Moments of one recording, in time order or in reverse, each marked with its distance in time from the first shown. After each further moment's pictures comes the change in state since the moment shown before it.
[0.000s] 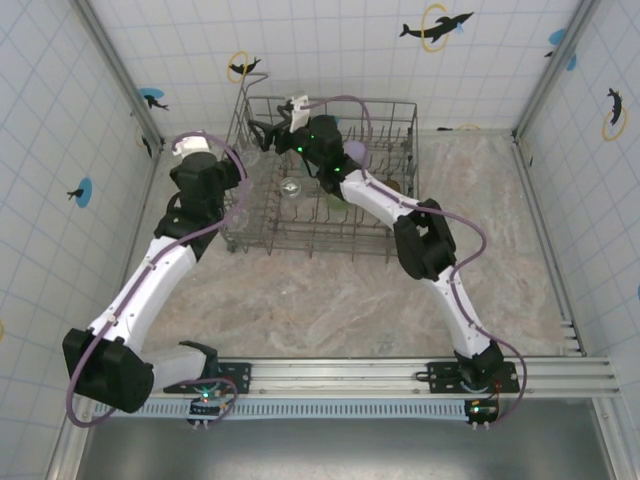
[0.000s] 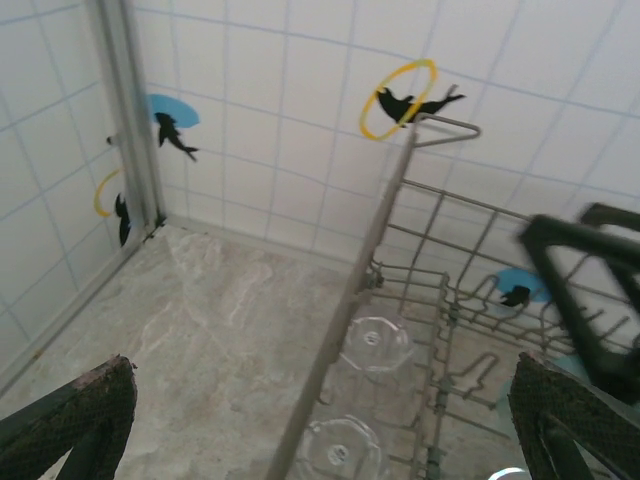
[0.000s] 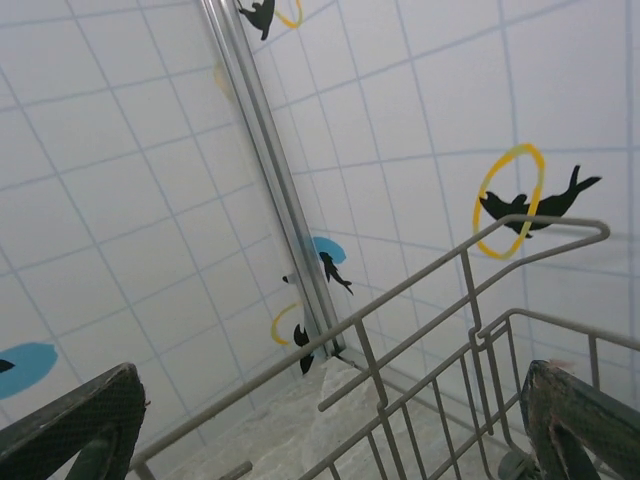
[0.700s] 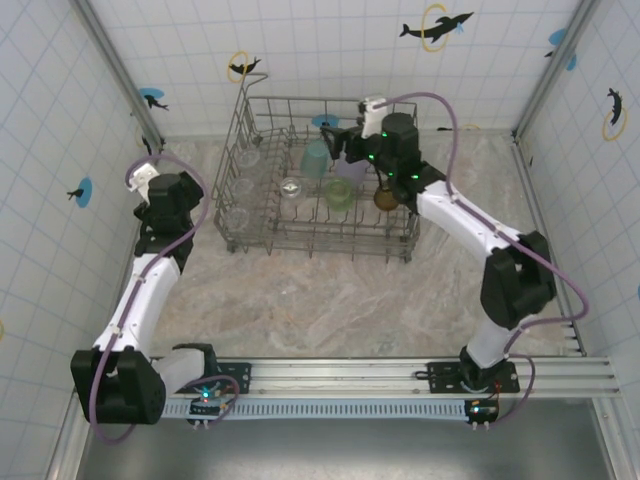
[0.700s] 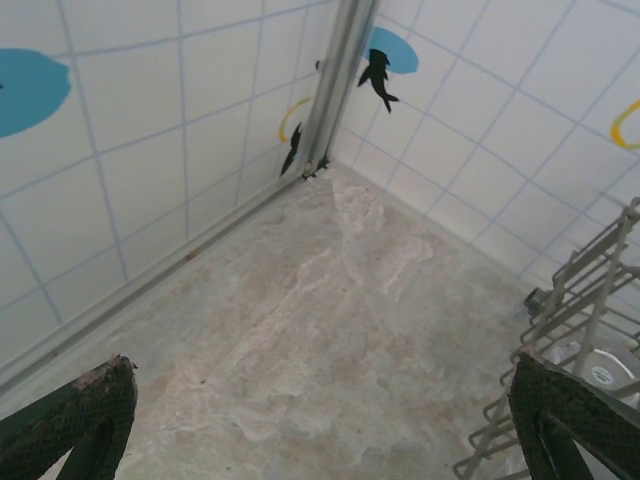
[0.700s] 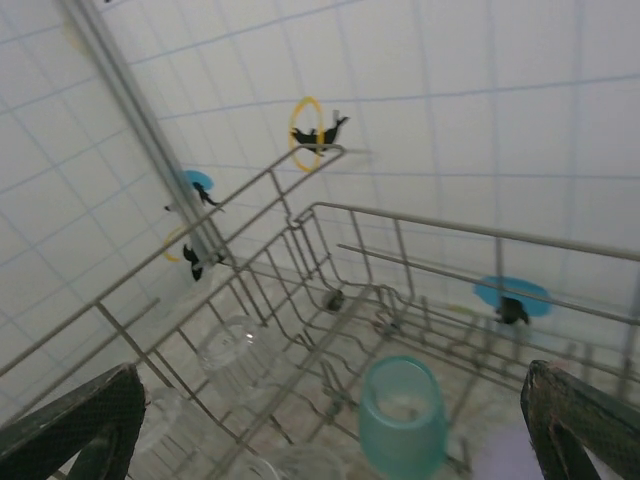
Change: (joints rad) left arm 0.275 -0.098 -0.211 -0.003 0.005 -0.178; right arm -0.165 -0.721 -0.705 -0.293 0.092 -0.043
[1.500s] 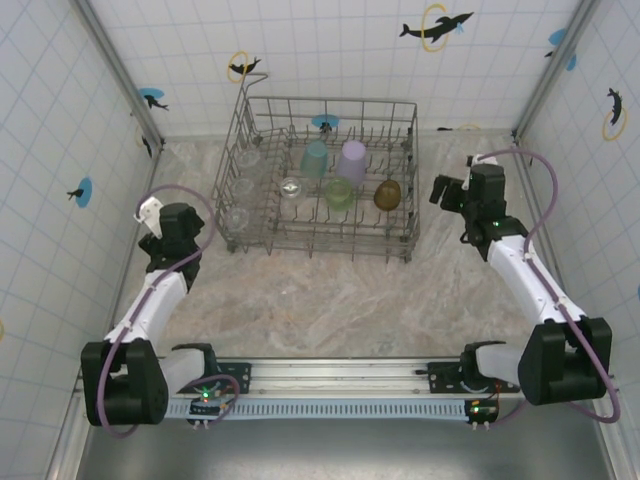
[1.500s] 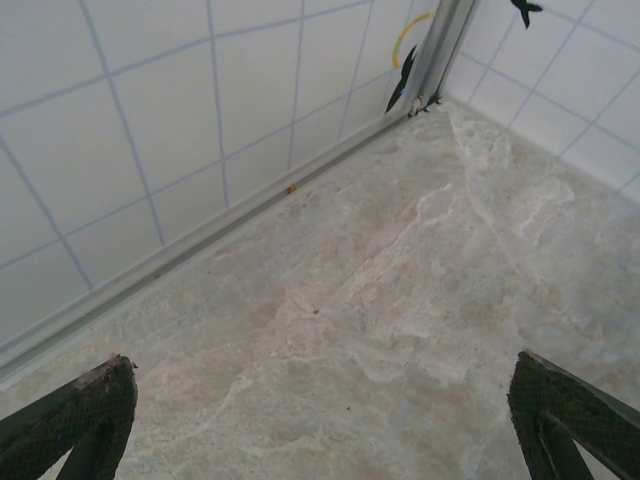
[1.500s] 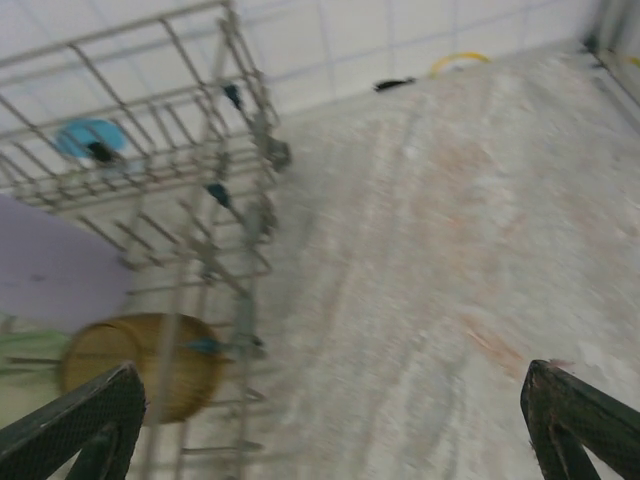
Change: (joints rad) left arm 0.038 0.010 -0.267 0.146 -0.084 0.005; right arm -0.387 -0.460 -0.526 -0.336 0.229 0.038
